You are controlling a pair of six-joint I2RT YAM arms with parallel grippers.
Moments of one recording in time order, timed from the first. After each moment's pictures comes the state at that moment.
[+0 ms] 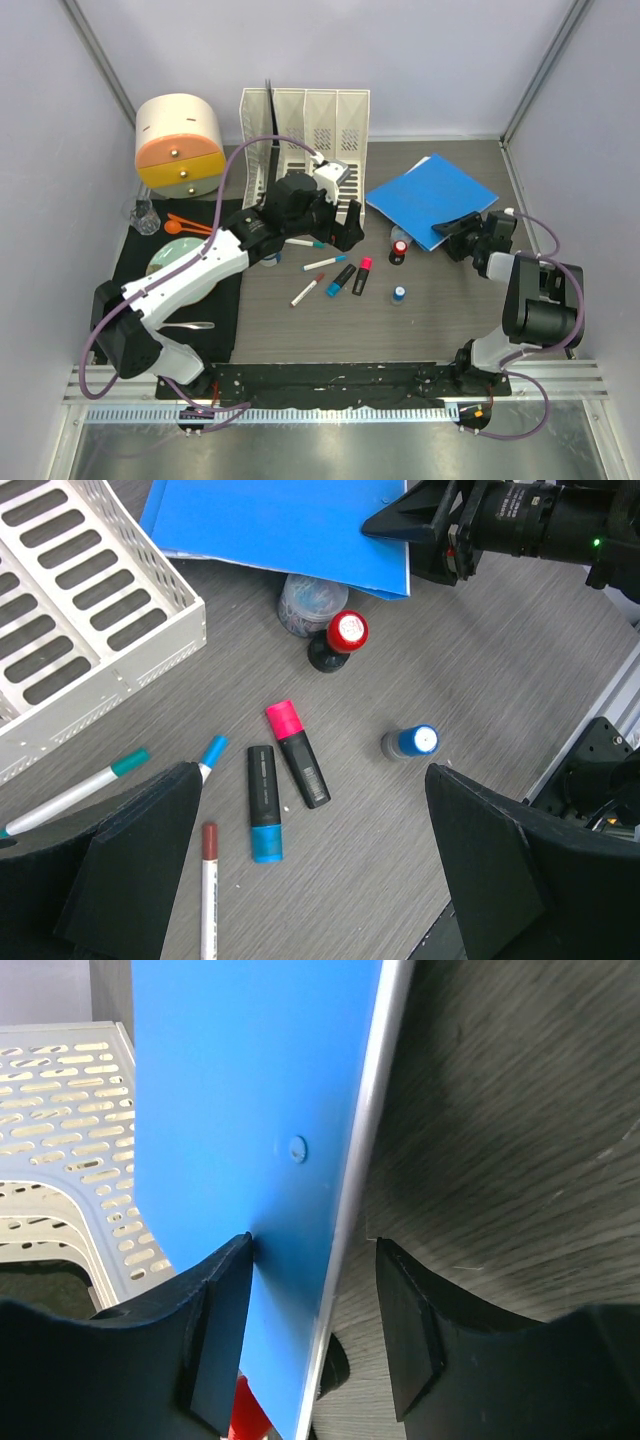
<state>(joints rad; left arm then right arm) -0.83 1.44 1.32 -0.35 0.10 -0.26 -0.24 1.53 0.59 0.28 -0.38 0.94</state>
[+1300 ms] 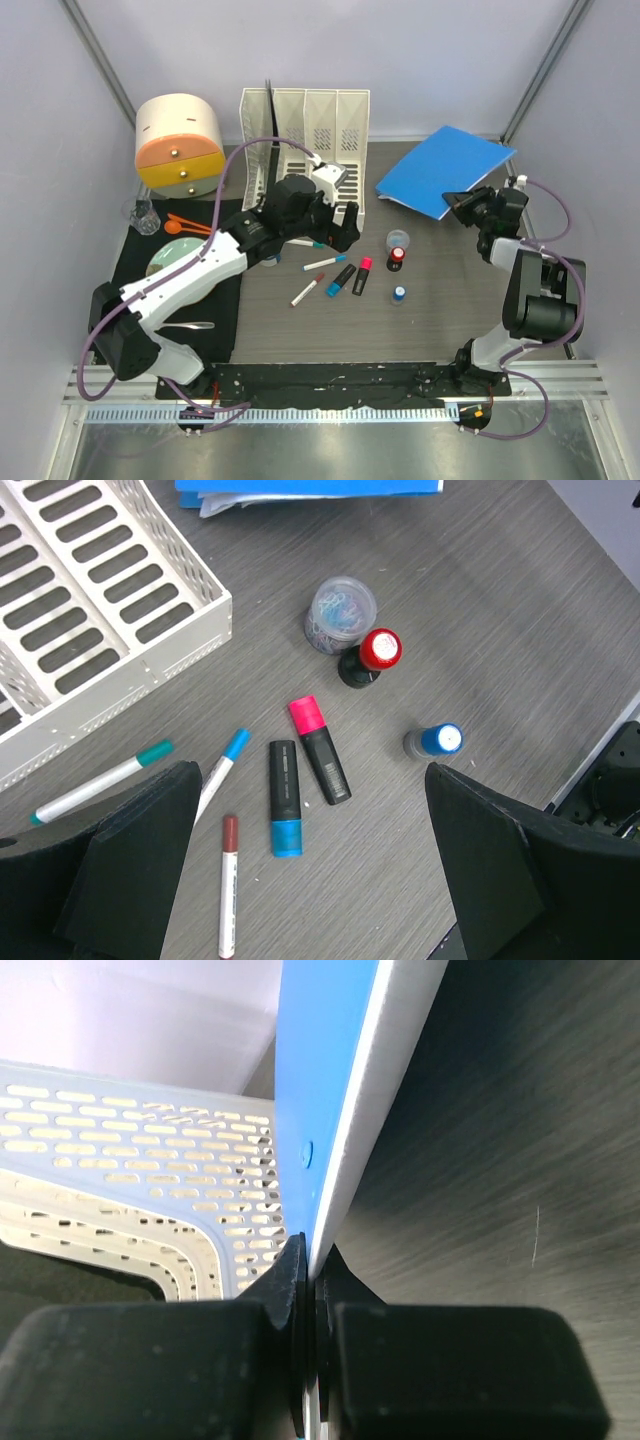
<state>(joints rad) -0.83 1.43 1.30 -0.36 0.05 -0.24 -0.24 1.58 0.70 0.54 -0.41 0.96</state>
